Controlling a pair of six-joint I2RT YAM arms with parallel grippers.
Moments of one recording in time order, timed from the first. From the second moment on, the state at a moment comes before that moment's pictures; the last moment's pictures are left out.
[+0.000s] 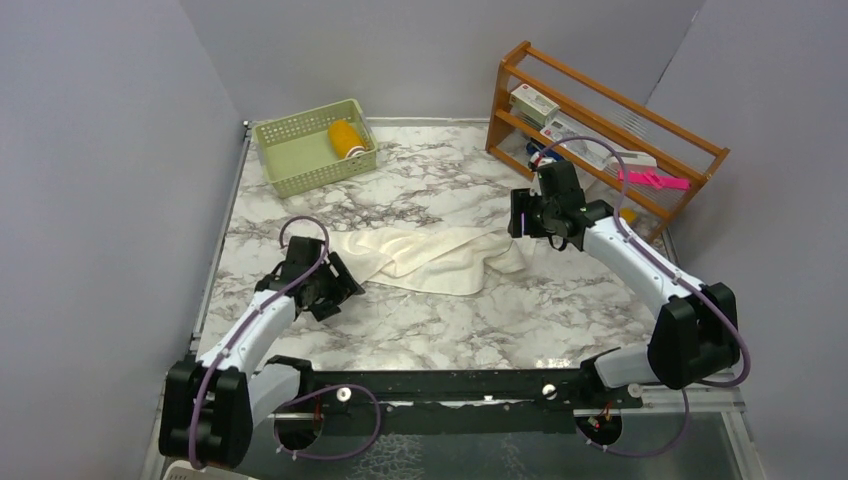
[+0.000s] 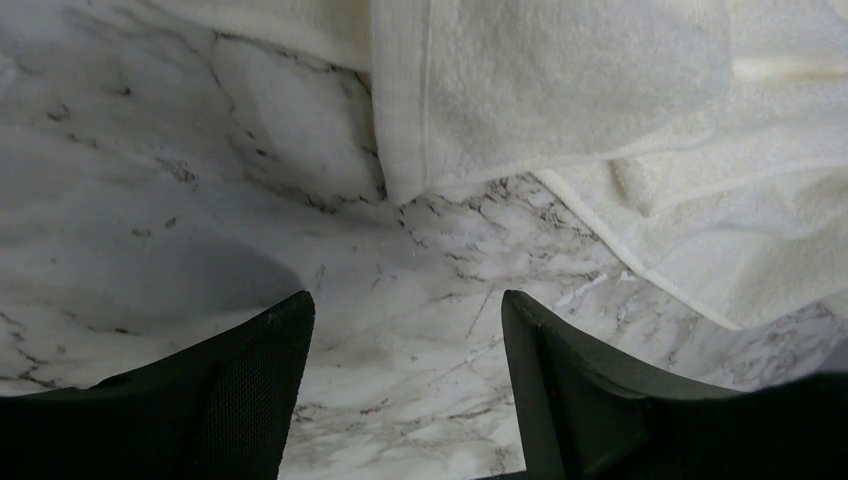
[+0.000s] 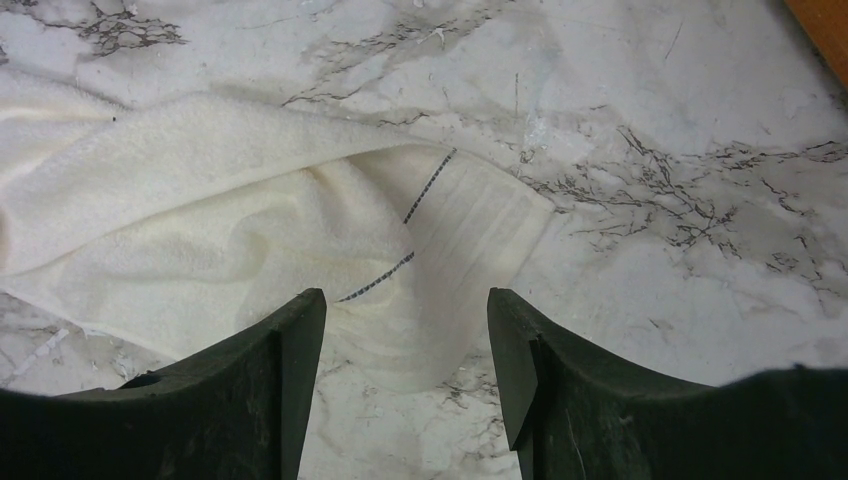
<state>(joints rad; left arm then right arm) -0.17 1.00 0.46 -0.52 0.19 -0.82 0.35 1.40 1.03 -0.48 0.04 0.22</state>
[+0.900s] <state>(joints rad) -0.17 1.35 0.62 -0.35 0.10 -0.64 0.35 1.33 0.99 -0.48 0.03 0.23</state>
